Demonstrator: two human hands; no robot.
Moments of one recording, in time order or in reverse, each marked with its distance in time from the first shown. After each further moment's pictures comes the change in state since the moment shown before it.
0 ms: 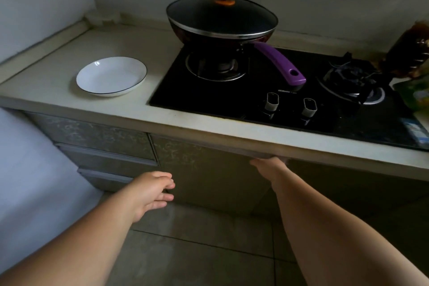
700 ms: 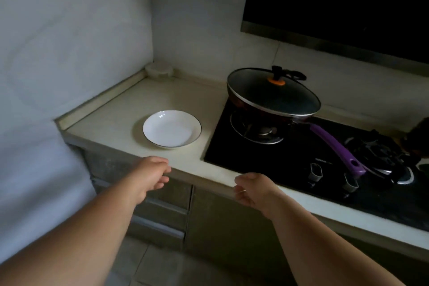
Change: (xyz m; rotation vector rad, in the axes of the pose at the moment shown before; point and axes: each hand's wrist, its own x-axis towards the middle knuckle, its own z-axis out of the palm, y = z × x) left_hand 0.026 0.092 -0.168 -0.153 0.221 0.277; right_hand -0.105 -0.159 0.083 0.145 -0.209 -0.330
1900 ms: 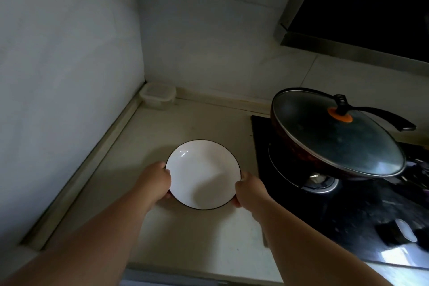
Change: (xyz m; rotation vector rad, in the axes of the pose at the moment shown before) left_hand 0.259 0.097 -0.084 0.380 -0.113 0.142; right_hand 0.196 -0.150 0.143 -0.128 0.221 0.103
